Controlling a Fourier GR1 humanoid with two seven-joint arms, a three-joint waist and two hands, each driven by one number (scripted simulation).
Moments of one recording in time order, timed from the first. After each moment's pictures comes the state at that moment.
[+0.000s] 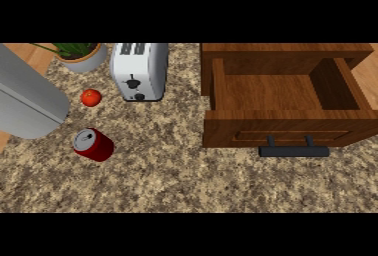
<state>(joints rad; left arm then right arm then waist) 0.13 0.24 0.43 -2.16 0.51 -0.13 0.52 0.38 -0.13 -0.39 -2.13 -0.29 0.22 0.05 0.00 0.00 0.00</state>
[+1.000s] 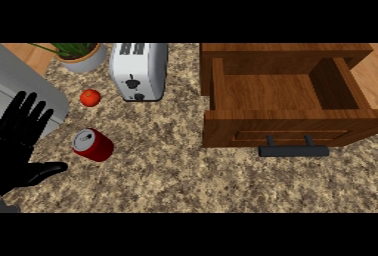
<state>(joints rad) -0.03 0.16 0.31 -1.82 0.37 -0.10 0.39 0.42 -0.11 -0.55 -2.16 -0.40 0.36 0.10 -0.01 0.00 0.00</state>
